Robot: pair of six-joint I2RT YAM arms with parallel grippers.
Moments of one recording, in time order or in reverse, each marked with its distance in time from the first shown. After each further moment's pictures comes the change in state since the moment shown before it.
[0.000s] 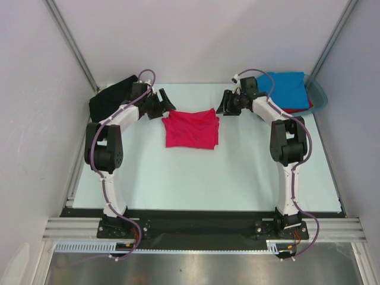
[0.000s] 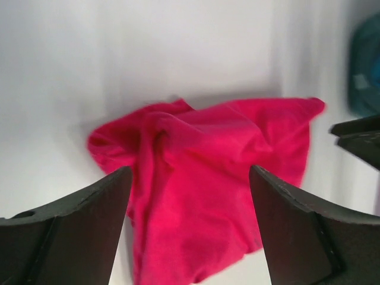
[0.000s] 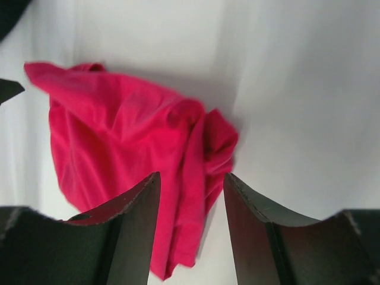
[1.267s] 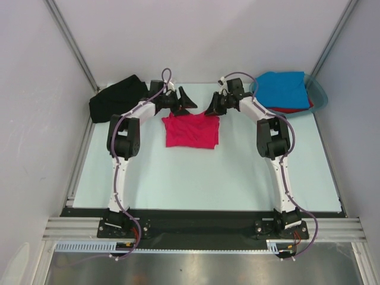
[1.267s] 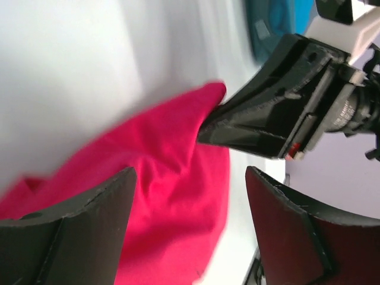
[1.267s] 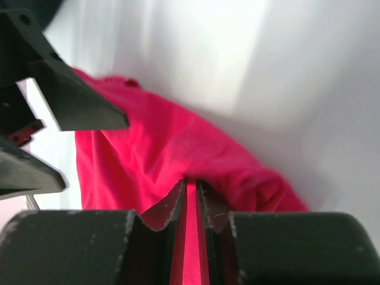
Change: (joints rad) left arm -0.069 0.328 0.297 0.115 0.467 -0.149; right arm 0.072 0.217 0.209 0.010 -0.147 0.081
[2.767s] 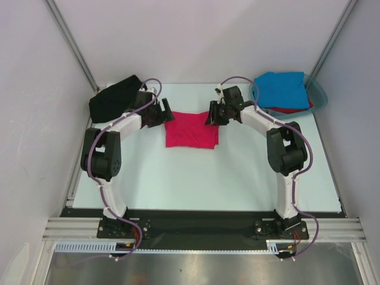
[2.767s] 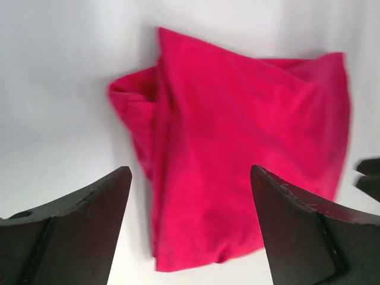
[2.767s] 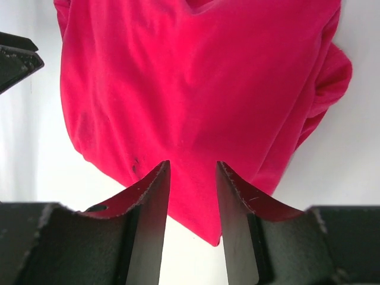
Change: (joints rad) left arm 0.011 -0.467 -0.511 -0.064 -0.594 0.201; right arm 0.103 -0.386 -0.441 0.050 0.270 -0.053
